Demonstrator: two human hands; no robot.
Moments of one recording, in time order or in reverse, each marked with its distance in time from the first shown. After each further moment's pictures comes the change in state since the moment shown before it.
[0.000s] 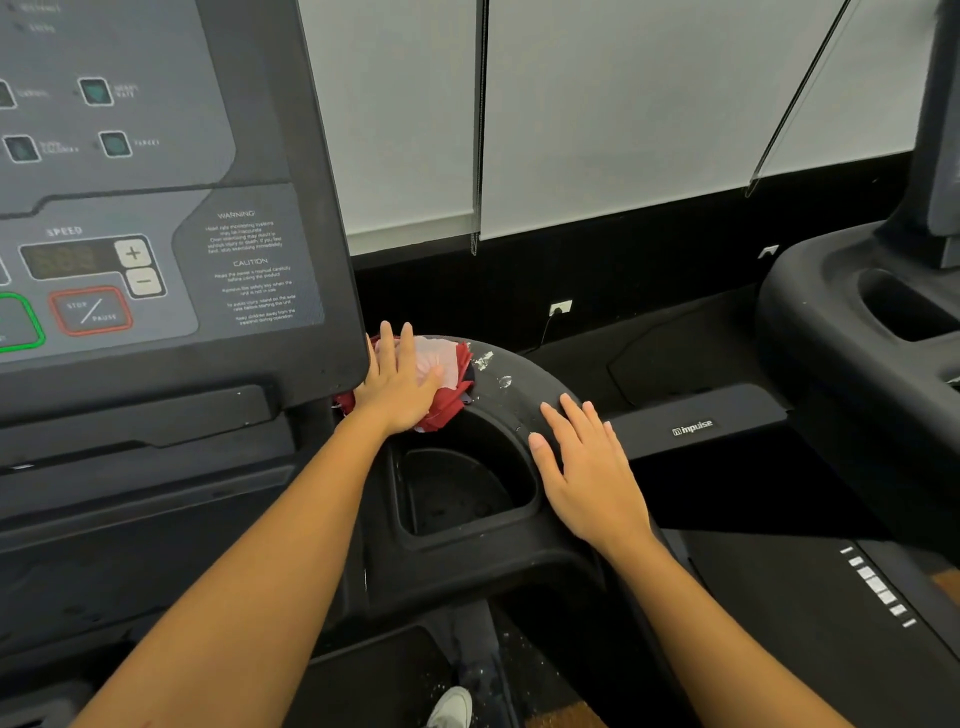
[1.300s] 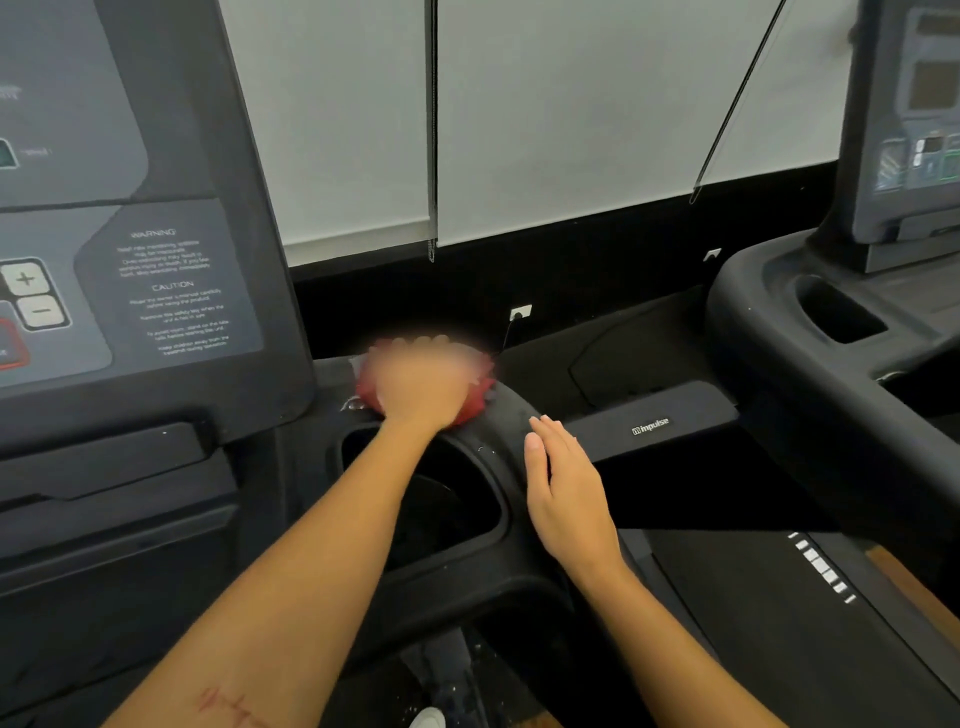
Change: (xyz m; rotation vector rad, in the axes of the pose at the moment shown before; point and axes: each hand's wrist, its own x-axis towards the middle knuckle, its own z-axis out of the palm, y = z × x) left_hand 0.041 0.062 0.039 0.232 0.286 0.145; right_hand -0.006 -0.008 -0.009 0.403 0.139 0.182
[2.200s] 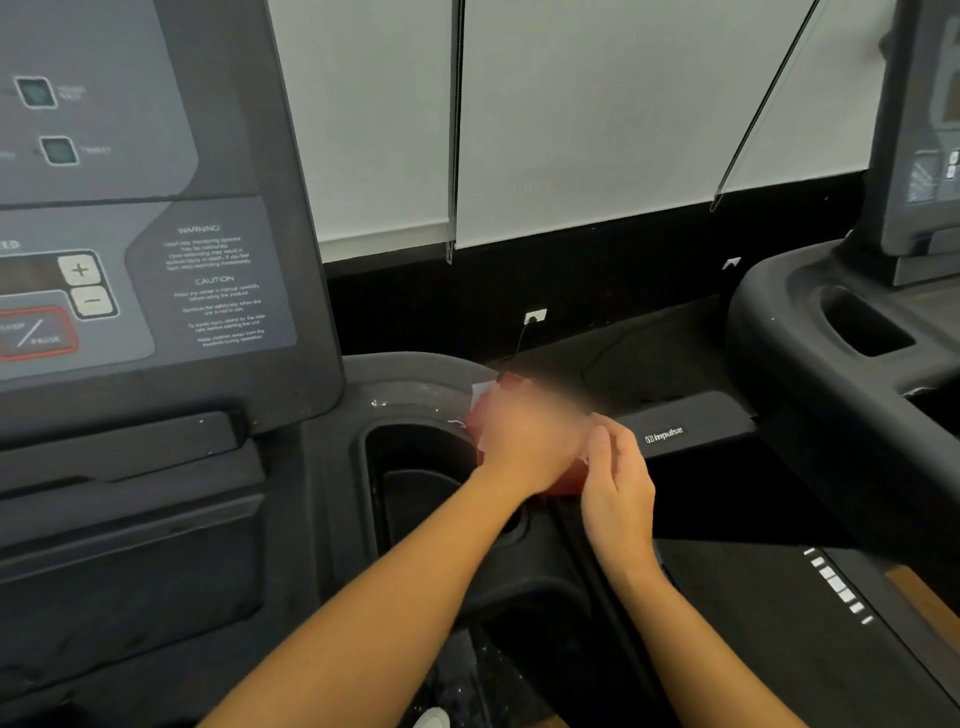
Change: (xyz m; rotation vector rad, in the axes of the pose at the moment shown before) left_hand -0.055 0.065 0.002 -0.173 -0.193 0.383; right_hand 0.002 0.007 -0.009 0.347 0.303 0.090
